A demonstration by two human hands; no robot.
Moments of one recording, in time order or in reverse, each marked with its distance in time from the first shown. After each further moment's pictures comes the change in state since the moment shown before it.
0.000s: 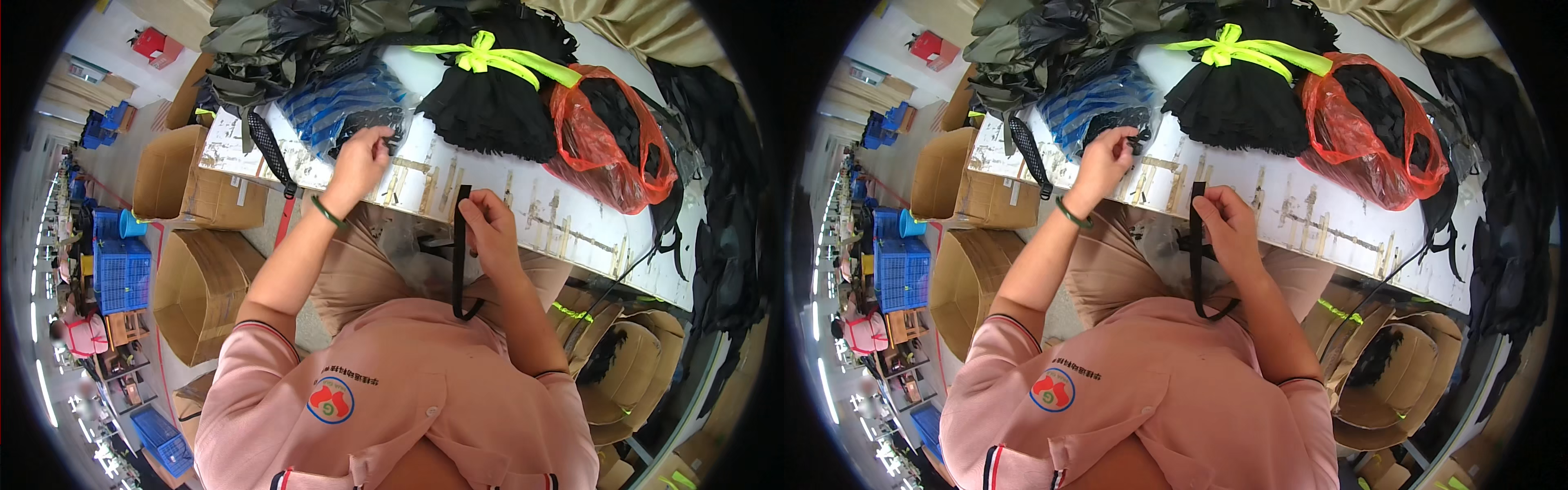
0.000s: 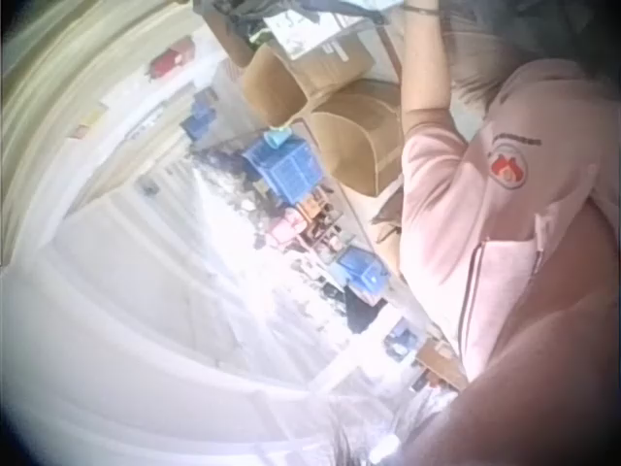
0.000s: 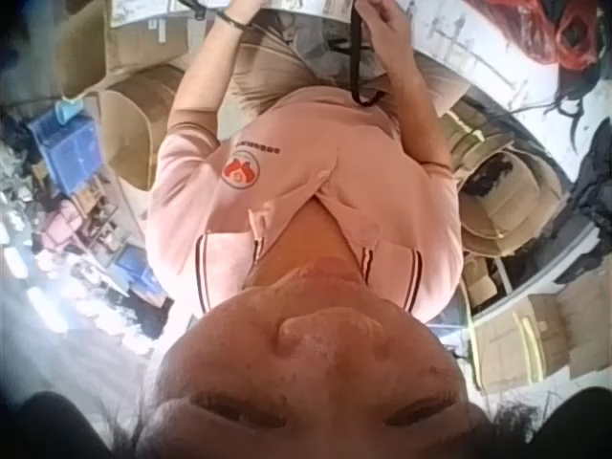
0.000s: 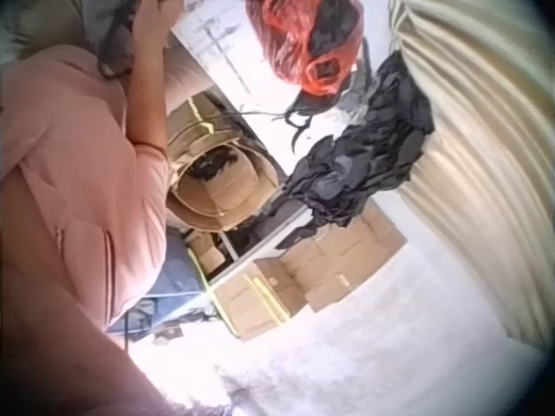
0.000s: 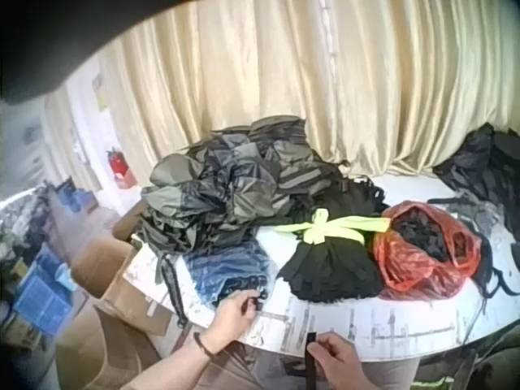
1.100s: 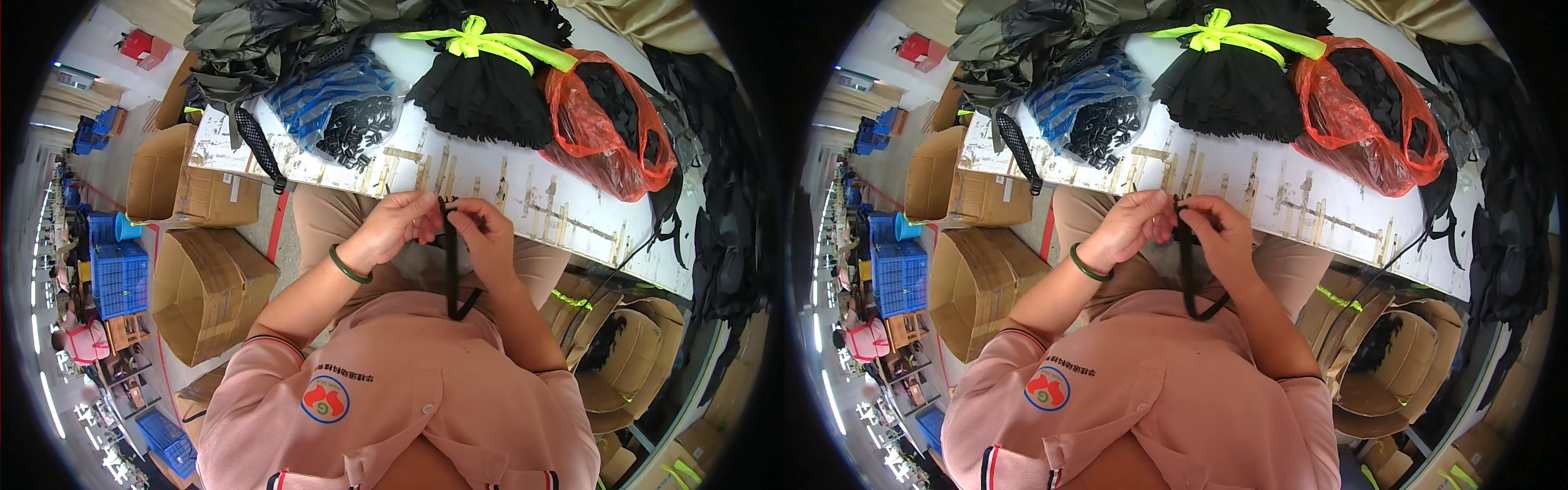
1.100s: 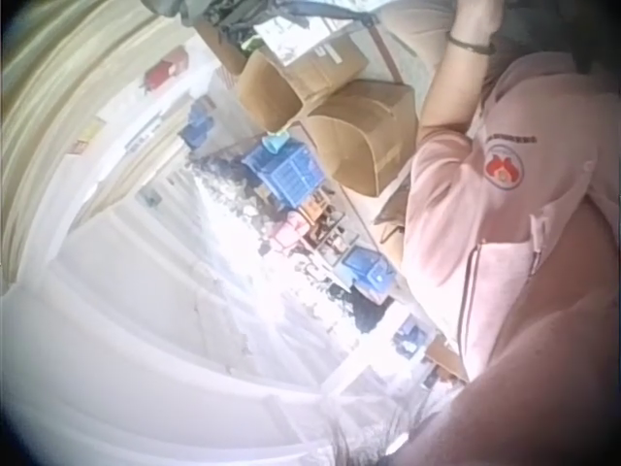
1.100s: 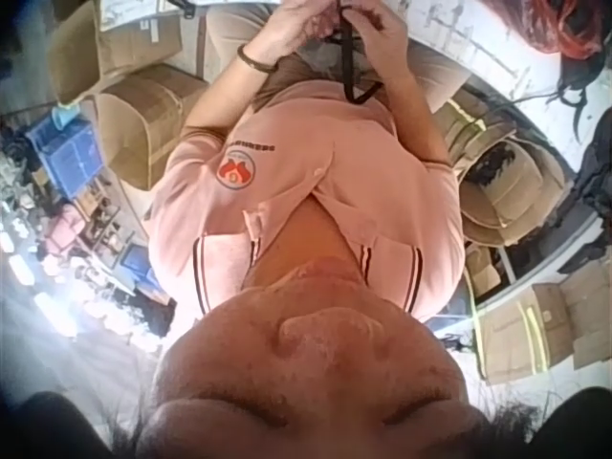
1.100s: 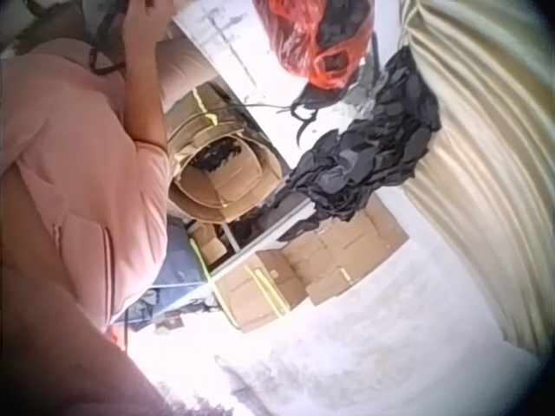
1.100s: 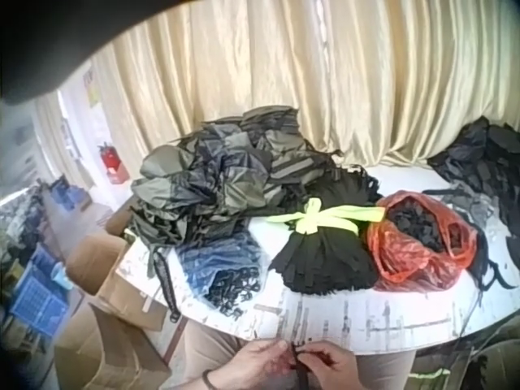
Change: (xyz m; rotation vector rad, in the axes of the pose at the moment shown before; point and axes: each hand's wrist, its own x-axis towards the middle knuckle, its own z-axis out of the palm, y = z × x) left_hand -0.077 0.065 0.024 -1.414 -0.543 -0.712; right_hand -0.018 0.010 0.002 0.031 0.053 -0.085
